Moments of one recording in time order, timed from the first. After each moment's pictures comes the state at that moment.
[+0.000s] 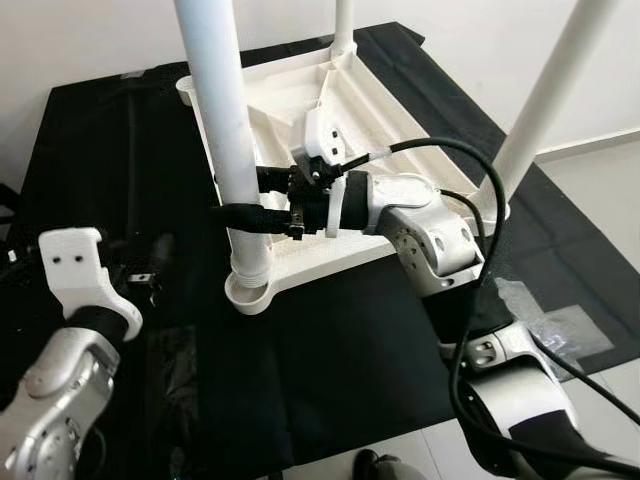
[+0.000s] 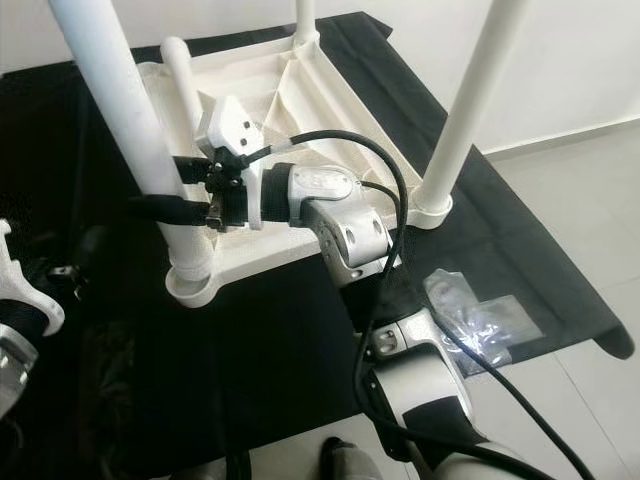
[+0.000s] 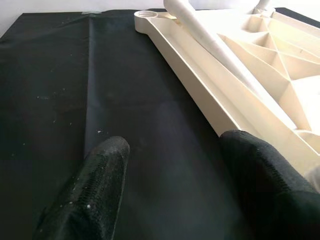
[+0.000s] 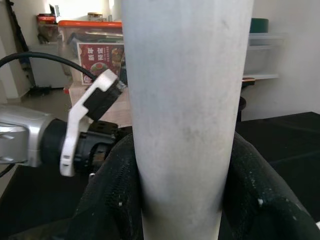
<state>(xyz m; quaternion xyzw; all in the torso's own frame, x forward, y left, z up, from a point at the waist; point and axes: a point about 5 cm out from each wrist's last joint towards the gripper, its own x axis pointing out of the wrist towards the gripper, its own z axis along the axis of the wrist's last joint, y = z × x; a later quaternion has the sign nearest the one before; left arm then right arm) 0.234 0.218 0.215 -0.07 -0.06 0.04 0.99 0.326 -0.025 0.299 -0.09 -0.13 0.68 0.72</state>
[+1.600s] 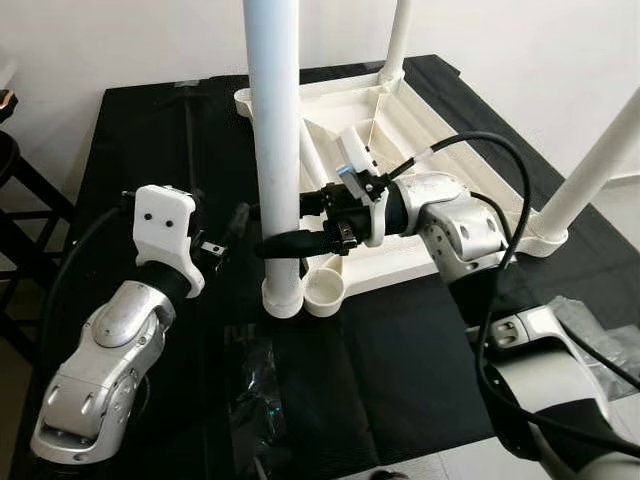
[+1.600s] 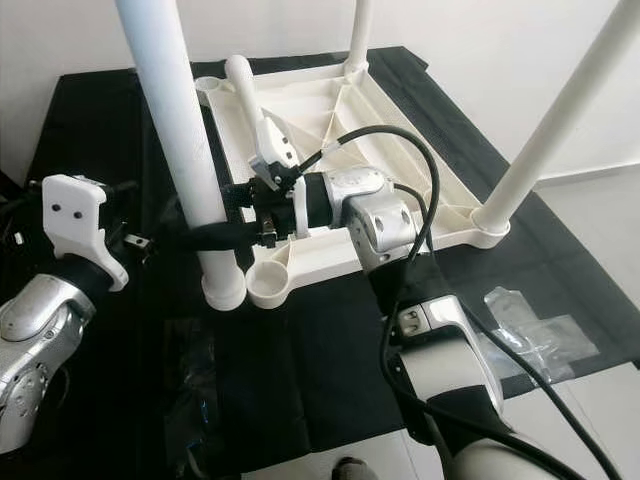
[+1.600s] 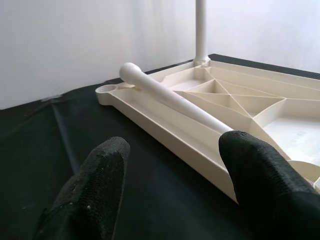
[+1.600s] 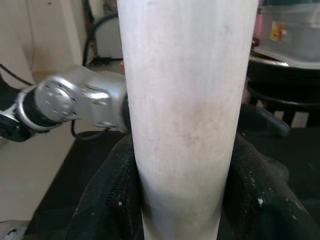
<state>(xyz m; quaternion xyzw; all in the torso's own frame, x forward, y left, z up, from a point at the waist) 0.273 0.167 0.240 0.05 -0.14 -0.11 0.98 0.335 -0.062 0.287 -0.10 -0.07 0.76 0.63</state>
